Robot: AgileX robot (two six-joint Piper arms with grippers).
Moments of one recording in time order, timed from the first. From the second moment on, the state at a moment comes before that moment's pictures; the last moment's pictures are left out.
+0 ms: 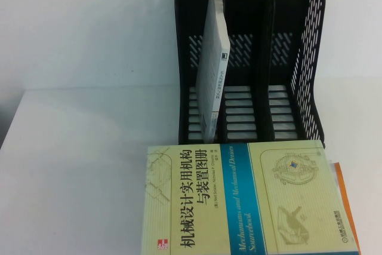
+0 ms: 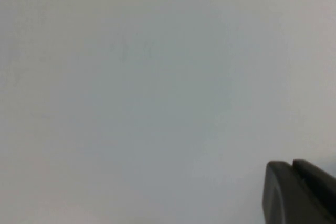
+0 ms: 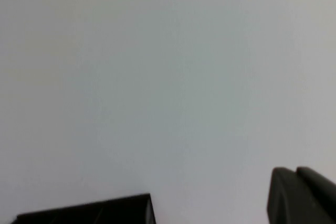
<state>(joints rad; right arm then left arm) -0.01 0.42 -0.61 -0.18 0.02 0.38 -0.07 0.22 -0.58 0.68 0.25 -0.74</state>
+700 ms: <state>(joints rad) 0.07 0.45 -0.58 0.05 0.40 0.37 -0.07 0.31 -0.59 0.26 0.51 -0.83</state>
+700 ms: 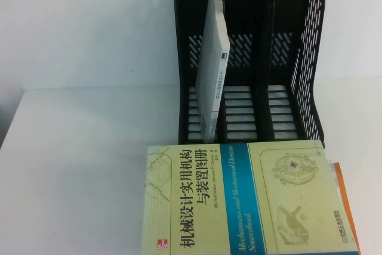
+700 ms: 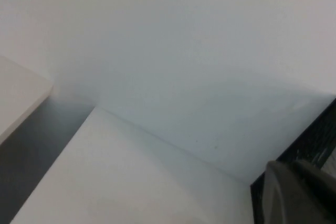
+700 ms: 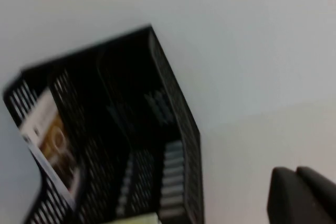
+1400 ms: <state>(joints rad) 0.10 1.06 -0.78 0.62 0.84 -0.35 -0.07 0.75 -0.59 -0.32 0.67 0.00</state>
